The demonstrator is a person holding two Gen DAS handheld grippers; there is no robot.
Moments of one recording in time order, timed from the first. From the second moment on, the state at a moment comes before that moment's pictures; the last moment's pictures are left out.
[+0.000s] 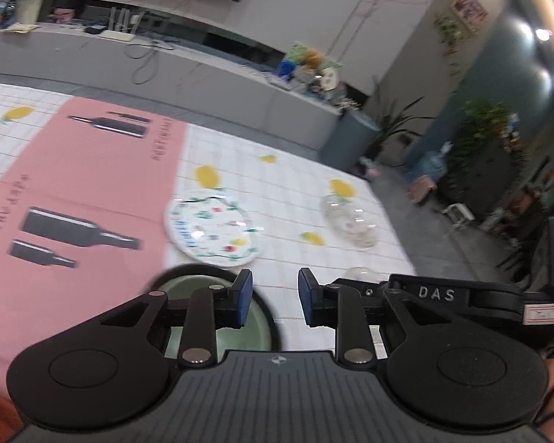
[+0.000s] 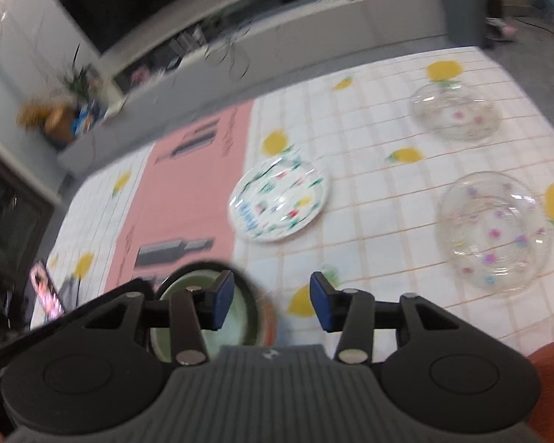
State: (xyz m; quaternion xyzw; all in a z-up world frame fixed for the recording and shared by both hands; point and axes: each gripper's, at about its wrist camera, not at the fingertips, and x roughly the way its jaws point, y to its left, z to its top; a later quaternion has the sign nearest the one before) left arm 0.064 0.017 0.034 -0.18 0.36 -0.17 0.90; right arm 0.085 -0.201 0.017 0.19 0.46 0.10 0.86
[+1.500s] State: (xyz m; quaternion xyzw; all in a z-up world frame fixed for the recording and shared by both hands) left arm 0.177 -0.153 -0.115 -0.24 0.46 -0.15 0.84; right arm 0.117 -0.436 -0.105 0.34 0.43 -0.15 0.82
